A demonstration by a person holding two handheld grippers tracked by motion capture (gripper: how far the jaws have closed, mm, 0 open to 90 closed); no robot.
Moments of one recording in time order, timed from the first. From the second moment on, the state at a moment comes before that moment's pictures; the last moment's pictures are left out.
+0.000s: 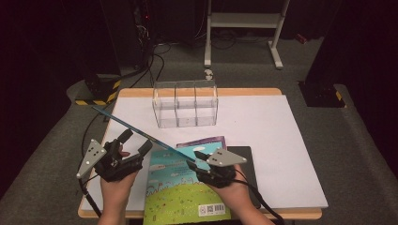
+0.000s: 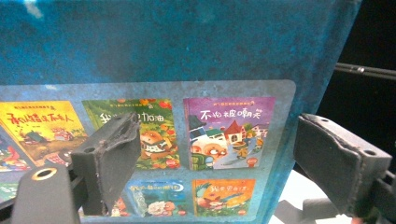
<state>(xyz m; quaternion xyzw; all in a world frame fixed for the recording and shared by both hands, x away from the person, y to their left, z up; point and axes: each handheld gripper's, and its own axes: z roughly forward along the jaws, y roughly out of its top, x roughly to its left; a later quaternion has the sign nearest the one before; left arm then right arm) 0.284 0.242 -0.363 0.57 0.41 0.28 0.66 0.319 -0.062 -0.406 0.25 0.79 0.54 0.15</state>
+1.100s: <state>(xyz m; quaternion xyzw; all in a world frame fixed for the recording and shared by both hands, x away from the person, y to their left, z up) 0.299 0.228 -0.344 0.60 0.45 0.32 0.59 0.317 -0.064 -0.409 0.25 0.80 0.53 0.13</state>
